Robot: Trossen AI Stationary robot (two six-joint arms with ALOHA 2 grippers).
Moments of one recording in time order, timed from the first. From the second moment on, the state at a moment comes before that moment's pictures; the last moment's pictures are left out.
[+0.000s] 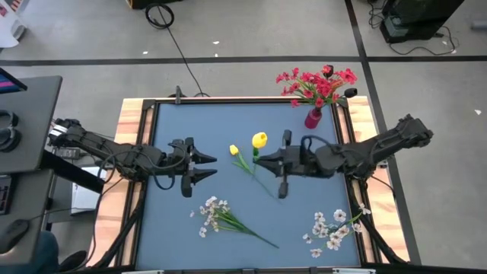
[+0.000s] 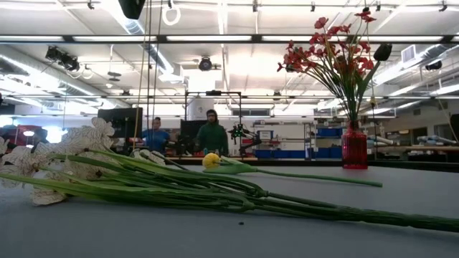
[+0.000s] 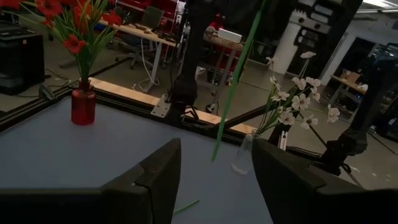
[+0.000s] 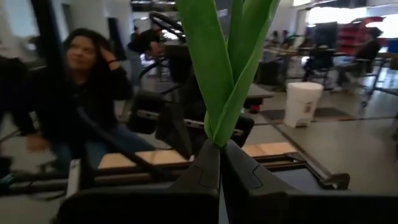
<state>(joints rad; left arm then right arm) -0.34 0.95 0.73 0.17 -0.39 -0.35 0.35 1.34 1.21 0.11 0.48 0.02</state>
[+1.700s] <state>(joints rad) -0.34 0.95 0.73 0.16 -0.39 -0.35 0.43 0.78 0.79 -0.18 -0.67 0.04</state>
